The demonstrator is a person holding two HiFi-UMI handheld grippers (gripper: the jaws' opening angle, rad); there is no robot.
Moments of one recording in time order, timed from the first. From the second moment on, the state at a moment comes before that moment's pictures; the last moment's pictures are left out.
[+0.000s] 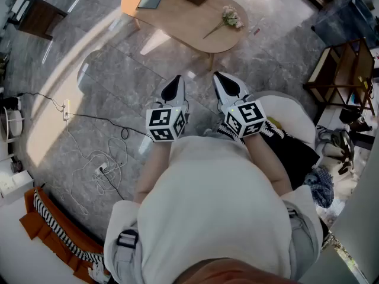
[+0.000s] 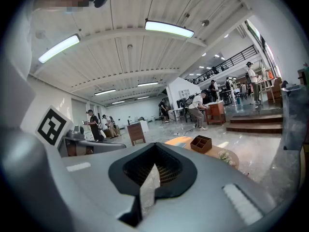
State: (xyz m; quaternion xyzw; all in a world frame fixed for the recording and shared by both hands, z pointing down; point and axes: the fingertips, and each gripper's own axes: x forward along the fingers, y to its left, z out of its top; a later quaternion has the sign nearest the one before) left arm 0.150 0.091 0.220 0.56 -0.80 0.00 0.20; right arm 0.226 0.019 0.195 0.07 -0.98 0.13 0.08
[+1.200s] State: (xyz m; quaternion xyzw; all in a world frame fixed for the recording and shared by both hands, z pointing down) left arm 0.192 0.129 0.225 0.53 -0.82 -0.01 0.20; right arm 0.268 0.072 0.210 0.01 -0.99 0.14 0.09
